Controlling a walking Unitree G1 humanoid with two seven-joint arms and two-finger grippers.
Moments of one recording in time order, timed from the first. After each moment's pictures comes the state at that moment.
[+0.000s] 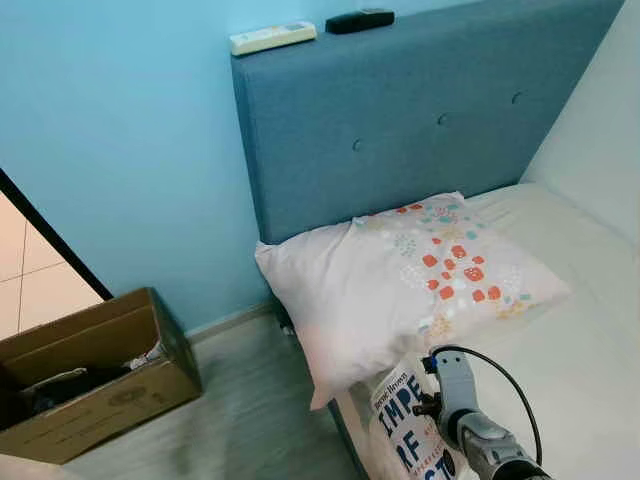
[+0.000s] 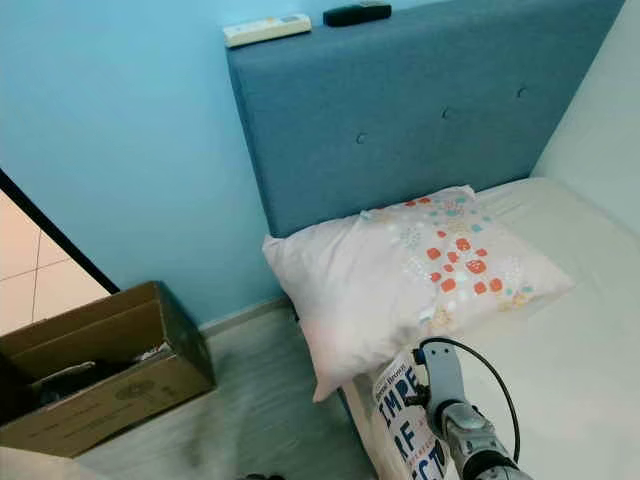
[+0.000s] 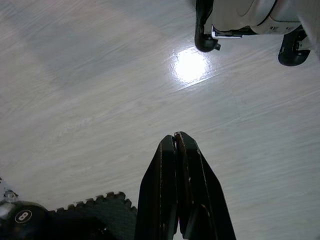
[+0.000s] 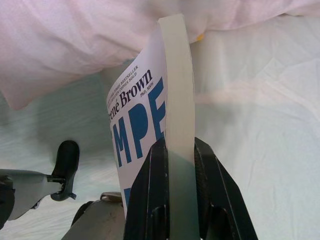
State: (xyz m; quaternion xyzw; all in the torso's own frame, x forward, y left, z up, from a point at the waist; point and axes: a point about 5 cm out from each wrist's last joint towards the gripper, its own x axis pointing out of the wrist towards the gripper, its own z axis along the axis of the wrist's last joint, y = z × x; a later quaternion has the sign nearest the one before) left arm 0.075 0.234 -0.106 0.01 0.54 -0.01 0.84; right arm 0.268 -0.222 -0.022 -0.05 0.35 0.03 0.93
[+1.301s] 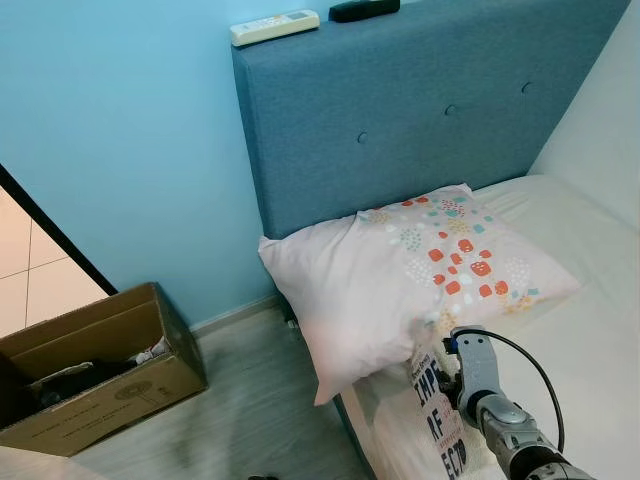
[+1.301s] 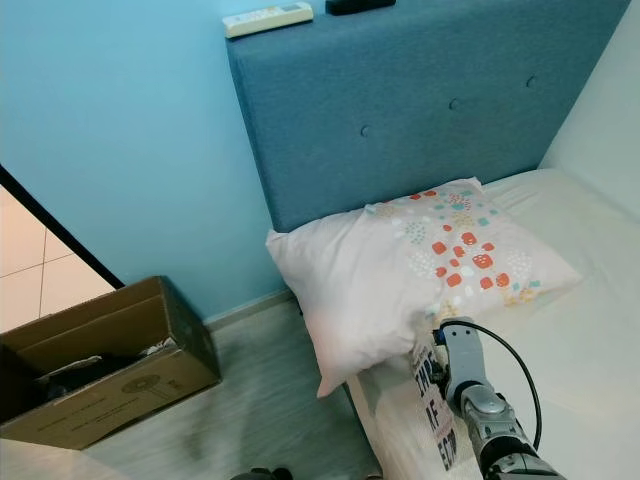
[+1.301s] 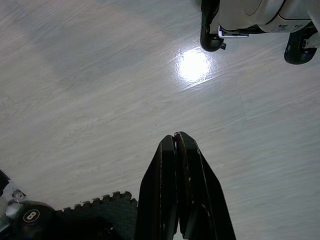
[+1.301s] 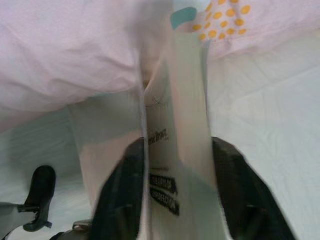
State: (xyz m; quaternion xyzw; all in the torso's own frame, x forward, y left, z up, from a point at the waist) left arm 0.077 0.241 -0.103 0.02 0.53 -0.01 0.85; right arm 0.283 -0.248 0.001 -0.07 0.30 -0.01 0.95
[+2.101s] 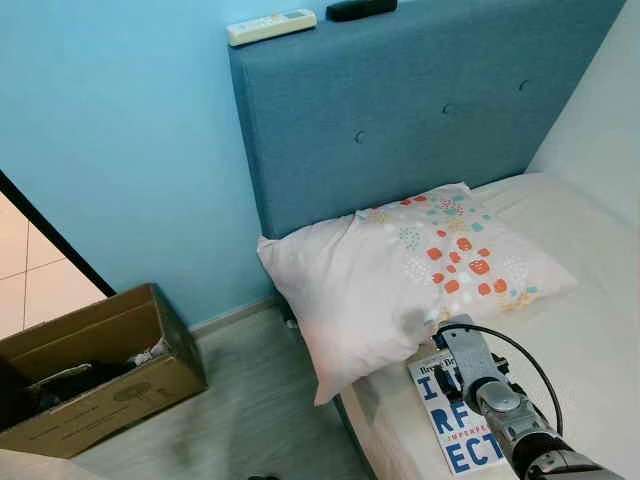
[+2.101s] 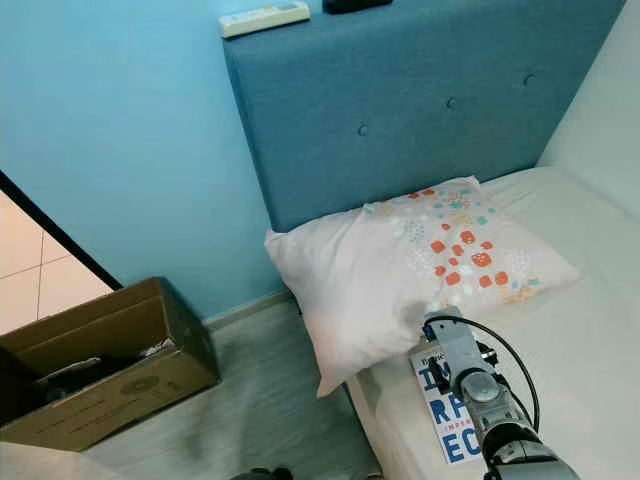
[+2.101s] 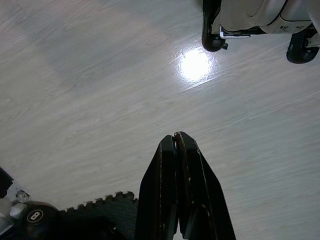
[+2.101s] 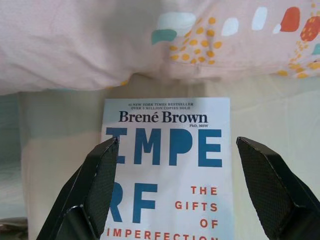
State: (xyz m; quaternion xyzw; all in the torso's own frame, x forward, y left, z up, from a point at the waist) left arm 0.079 0.241 -0.103 0.02 0.53 -0.01 0.85; right arm 0.298 -0.251 0.016 -0.23 0.29 0.00 0.93
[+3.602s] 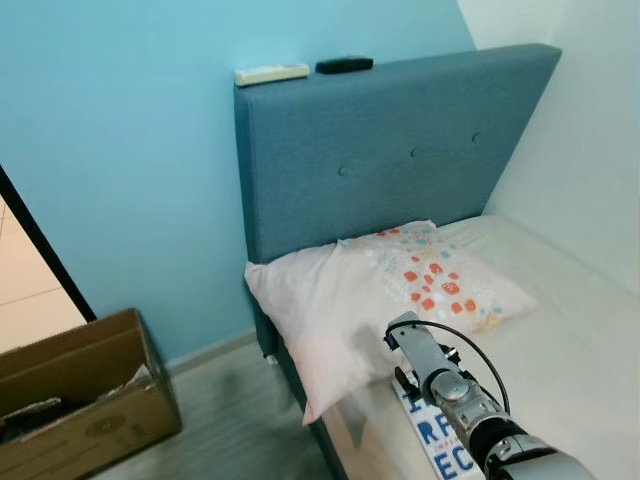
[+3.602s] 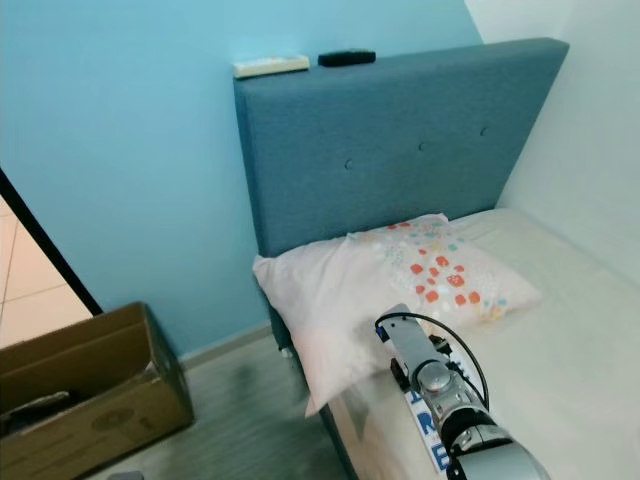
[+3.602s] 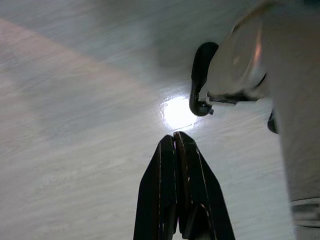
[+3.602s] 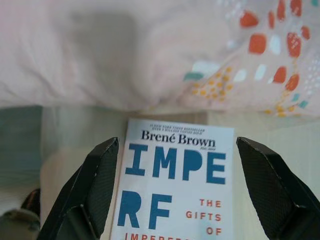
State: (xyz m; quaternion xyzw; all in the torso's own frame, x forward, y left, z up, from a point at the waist) left arm 0.116 0.230 -0.100 -0.03 0.50 0.06 0.86; right arm 0.310 -0.198 0.010 -0.29 0.31 0.07 0.90
